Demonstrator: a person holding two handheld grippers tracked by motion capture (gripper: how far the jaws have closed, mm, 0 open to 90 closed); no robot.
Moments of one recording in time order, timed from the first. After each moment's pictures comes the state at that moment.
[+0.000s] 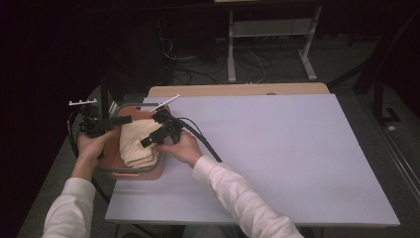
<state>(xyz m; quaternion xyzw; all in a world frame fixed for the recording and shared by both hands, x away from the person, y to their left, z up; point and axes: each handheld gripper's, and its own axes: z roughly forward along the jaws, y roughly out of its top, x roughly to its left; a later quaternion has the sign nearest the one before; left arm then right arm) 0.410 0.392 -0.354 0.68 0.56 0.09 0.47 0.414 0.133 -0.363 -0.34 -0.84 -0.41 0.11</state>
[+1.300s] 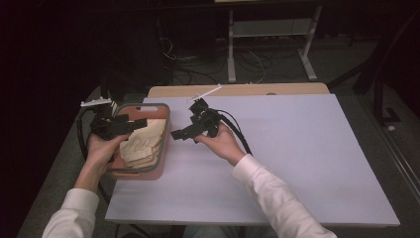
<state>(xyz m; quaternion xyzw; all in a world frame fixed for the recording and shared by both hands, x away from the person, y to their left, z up) 0.371 0.327 -0.319 0.71 0.49 0.11 0.49 0.401 0.026 -0.330 -0.31 -0.83 -0.47 0.03</state>
